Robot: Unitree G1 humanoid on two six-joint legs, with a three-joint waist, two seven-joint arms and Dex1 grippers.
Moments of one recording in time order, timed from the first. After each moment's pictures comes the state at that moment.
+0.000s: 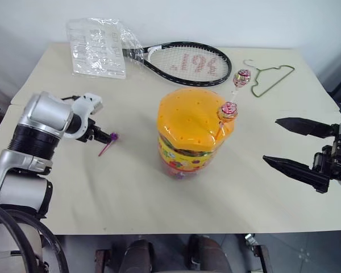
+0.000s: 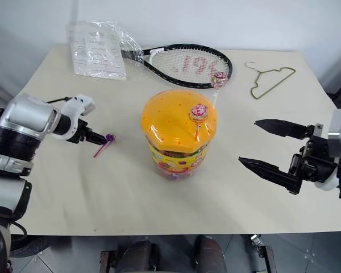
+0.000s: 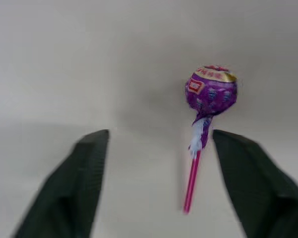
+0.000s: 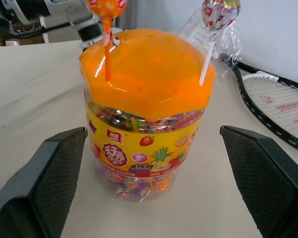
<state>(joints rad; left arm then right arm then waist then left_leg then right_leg) -1.17 0.86 -0.40 0.42 -0.04 1.32 -0.93 0.02 -0.98 -0.71 -0.57 1.03 0.59 0.97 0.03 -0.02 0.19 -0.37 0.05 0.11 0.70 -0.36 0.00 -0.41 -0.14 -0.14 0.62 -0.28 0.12</state>
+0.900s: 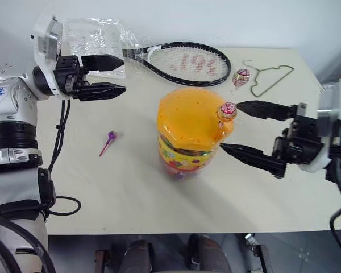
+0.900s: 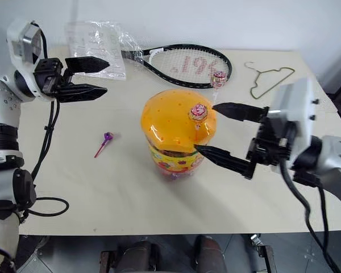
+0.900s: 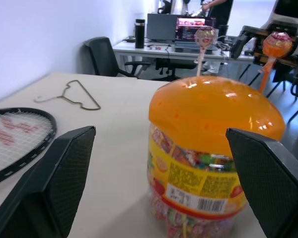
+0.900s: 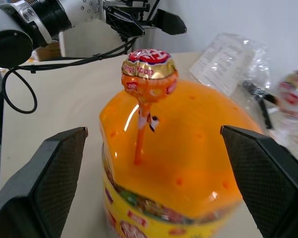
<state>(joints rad) -1.11 0.76 0.13 0.60 -0.47 0.39 -1.50 -0.41 -0.98 -0.30 -0.69 1.17 0.71 0.59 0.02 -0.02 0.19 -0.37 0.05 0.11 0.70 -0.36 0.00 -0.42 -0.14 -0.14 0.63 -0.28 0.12</state>
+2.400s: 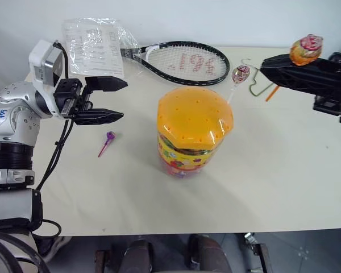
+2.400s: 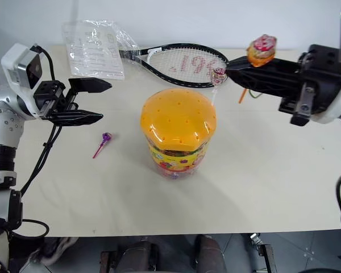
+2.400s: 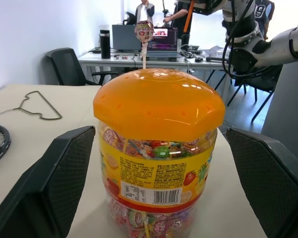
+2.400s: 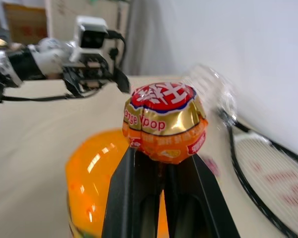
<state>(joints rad) -0.95 0.84 -0.01 0.45 -0.77 0.36 -1.50 -0.63 -1.18 -0.52 -0.44 1.24 0.94 0.72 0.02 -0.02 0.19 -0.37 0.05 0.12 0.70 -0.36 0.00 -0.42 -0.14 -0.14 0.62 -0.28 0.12</state>
